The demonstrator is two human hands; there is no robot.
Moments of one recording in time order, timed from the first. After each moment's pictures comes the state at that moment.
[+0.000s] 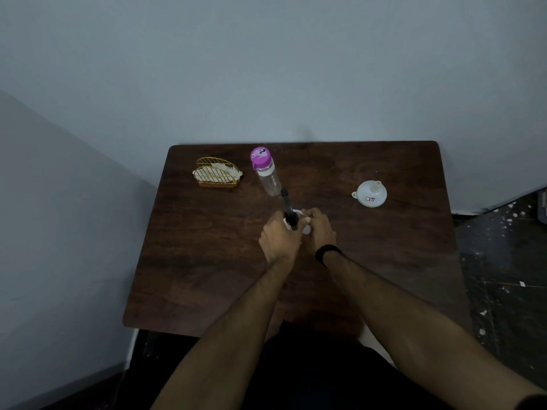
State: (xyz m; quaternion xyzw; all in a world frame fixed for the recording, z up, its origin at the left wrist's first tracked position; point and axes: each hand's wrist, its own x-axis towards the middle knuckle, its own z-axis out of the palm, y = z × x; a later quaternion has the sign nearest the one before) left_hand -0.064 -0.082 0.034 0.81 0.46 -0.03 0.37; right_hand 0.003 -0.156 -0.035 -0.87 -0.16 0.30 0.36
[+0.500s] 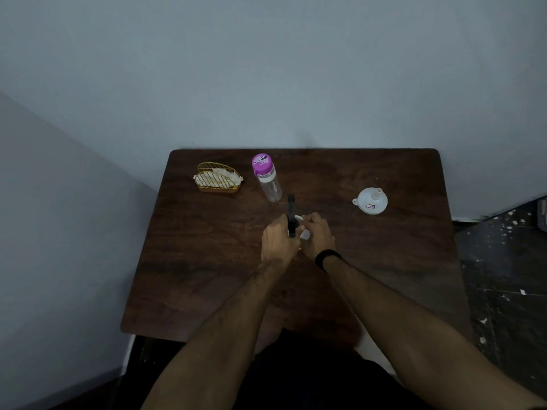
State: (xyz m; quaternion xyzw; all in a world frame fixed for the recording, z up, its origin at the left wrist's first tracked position) left_hand -0.060 -0.066 0.012 0.86 0.36 0.00 0.35; right_hand 0.006 -0.154 -0.042 -0.86 -0.18 0.30 0.36
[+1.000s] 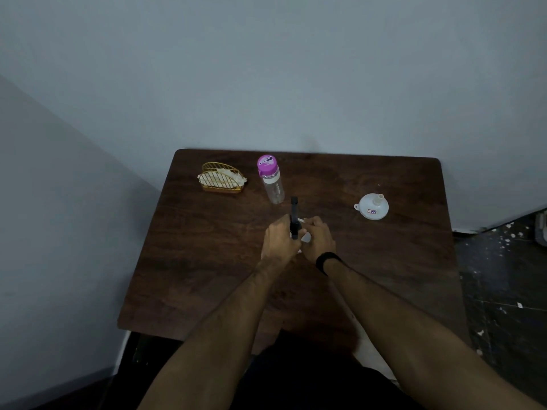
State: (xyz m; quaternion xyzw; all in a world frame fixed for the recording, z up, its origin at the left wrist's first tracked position) left_hand -0.064 -0.062 0.015 0.87 0.33 0.02 0.37; right_hand 0.006 -0.152 -0.057 -0.88 -0.21 0.28 0.33
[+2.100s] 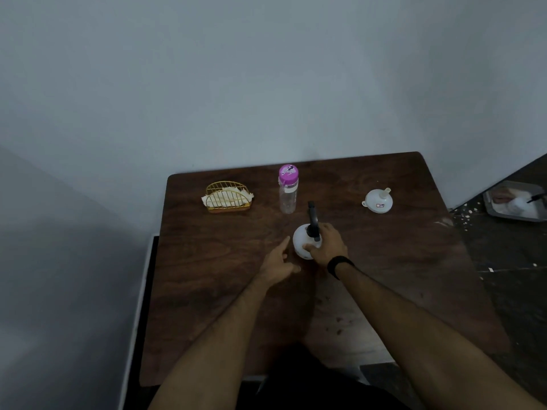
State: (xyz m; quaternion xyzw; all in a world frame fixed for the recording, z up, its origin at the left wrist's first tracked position) left_hand -0.125 0.052 -0.051 0.77 0.25 -0.24 0.54; right_hand -0.033 -0.098 -0.063 -0.91 -0.09 0.22 0.34
